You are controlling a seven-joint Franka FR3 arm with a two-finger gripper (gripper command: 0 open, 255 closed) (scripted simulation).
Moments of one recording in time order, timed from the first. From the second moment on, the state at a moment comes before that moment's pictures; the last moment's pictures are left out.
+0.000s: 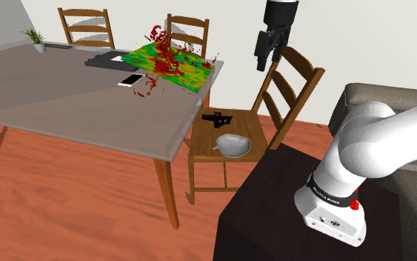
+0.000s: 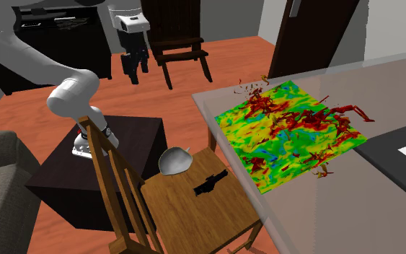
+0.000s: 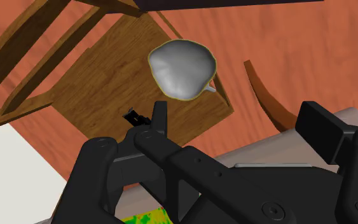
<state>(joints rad) 0.01 -0.81 -0.05 -2.39 -0.08 1.58 0.04</state>
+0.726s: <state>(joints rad) 0.02 -0.62 -0.19 -2.48 -0.16 1.86 -0.18</state>
